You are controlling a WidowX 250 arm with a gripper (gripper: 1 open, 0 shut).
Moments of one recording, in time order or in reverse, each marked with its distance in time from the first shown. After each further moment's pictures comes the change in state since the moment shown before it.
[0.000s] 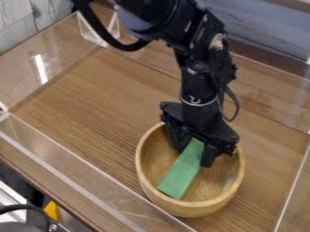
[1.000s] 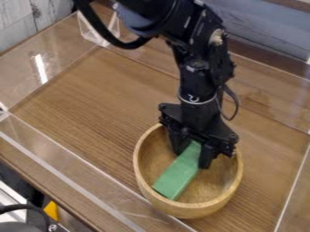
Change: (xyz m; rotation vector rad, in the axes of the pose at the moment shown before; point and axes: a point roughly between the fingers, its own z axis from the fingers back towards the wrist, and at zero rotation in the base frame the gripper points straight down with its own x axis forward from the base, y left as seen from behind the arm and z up) arm -0.009 0.000 0.002 -0.024 0.071 0.011
